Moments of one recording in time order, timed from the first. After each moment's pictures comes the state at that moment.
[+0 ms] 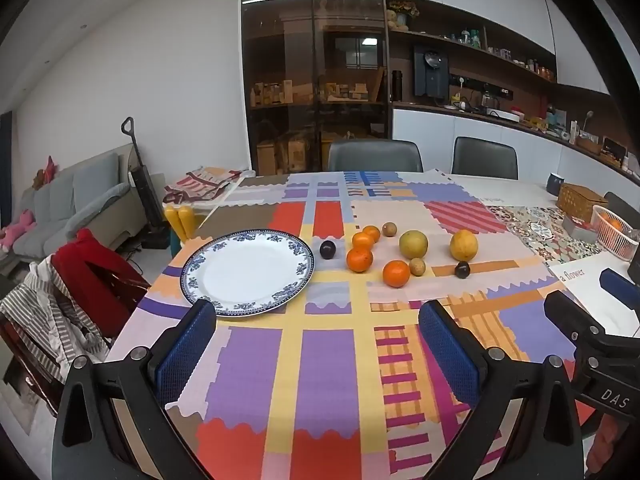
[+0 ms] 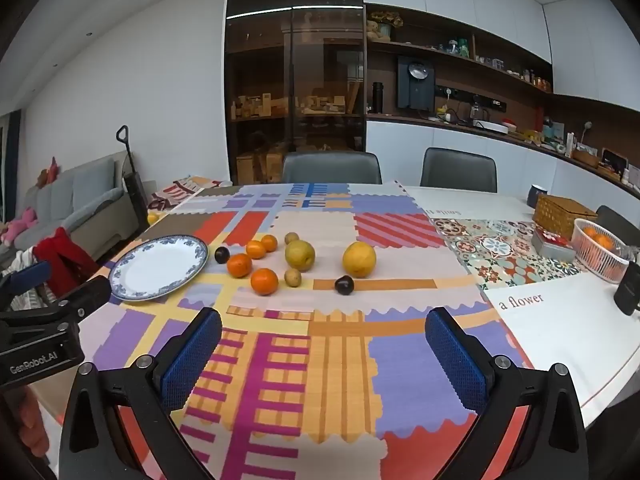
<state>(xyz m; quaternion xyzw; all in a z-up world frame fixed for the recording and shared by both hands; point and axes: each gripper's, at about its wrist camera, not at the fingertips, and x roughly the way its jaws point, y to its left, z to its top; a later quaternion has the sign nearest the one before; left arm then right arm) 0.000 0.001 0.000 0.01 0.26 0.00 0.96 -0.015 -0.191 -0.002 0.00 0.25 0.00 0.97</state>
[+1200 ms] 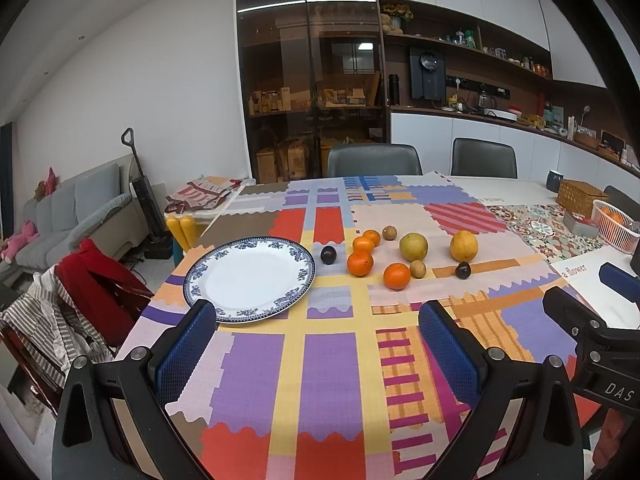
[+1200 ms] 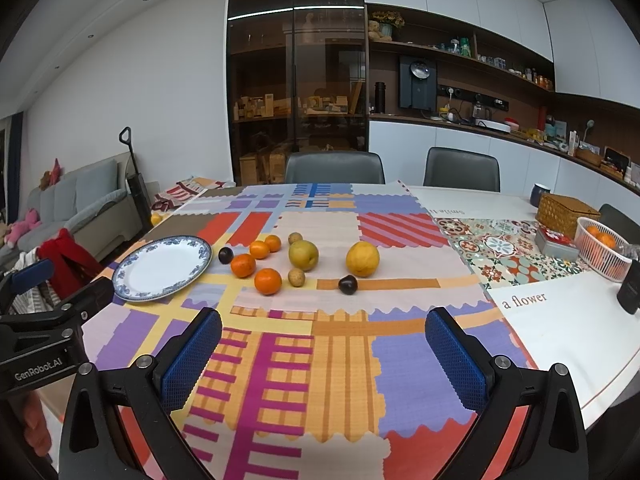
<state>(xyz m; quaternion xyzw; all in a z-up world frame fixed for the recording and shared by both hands) -0.002 0.002 0.003 0.03 0.25 0.00 0.97 -0.014 -0.191 -0.003 0.00 0.25 0.00 0.97</state>
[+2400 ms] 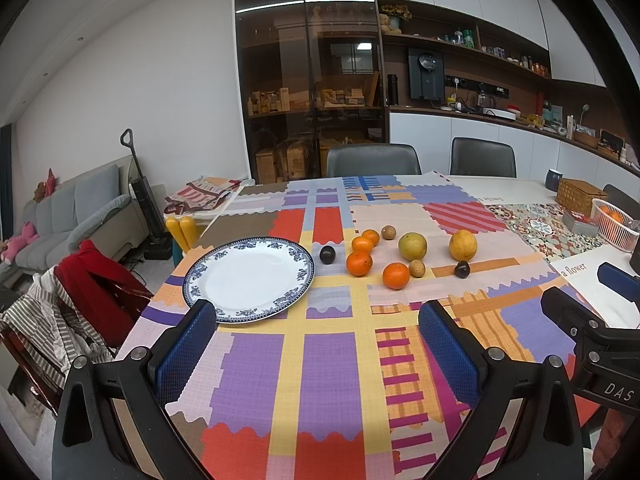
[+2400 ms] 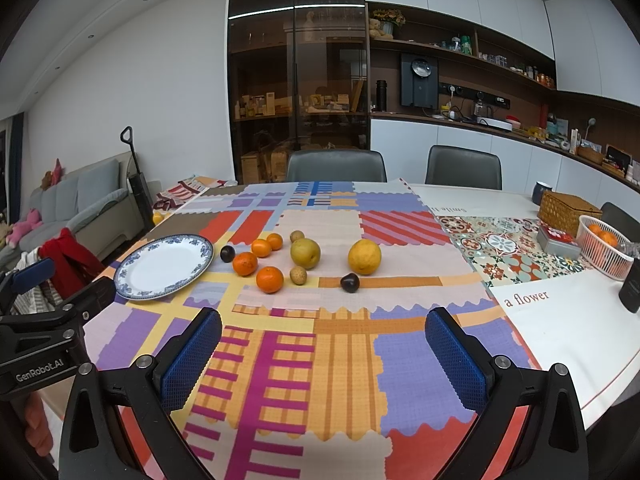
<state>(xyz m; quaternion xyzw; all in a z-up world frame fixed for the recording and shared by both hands) -0.004 -0.001 0.002 0.03 0.25 0.00 0.97 -0.015 -0.189 -0.006 0.00 0.25 0.00 0.97</state>
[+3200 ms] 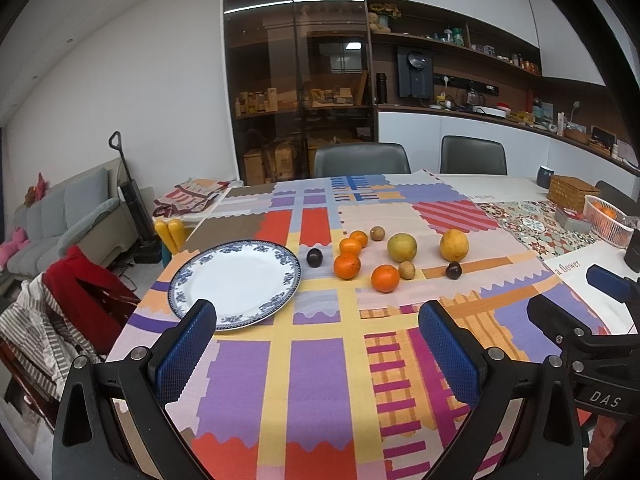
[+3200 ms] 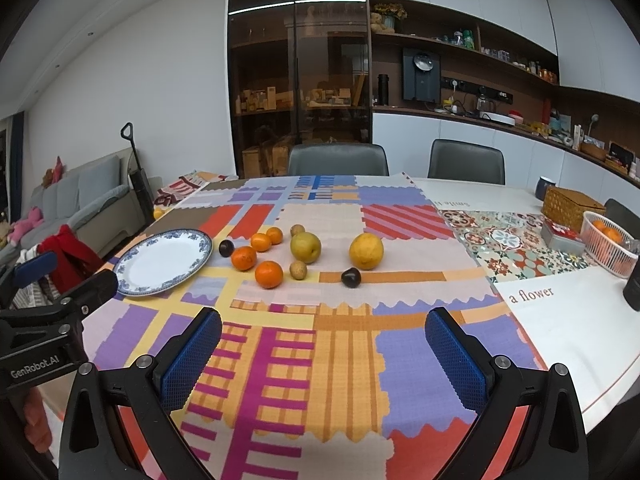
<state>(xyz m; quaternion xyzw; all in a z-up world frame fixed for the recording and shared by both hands) 0.005 -0.007 -0.001 0.04 0.25 -0.03 0.97 -0.006 -0.189 -0.015 0.00 0.26 0.01 0.97</state>
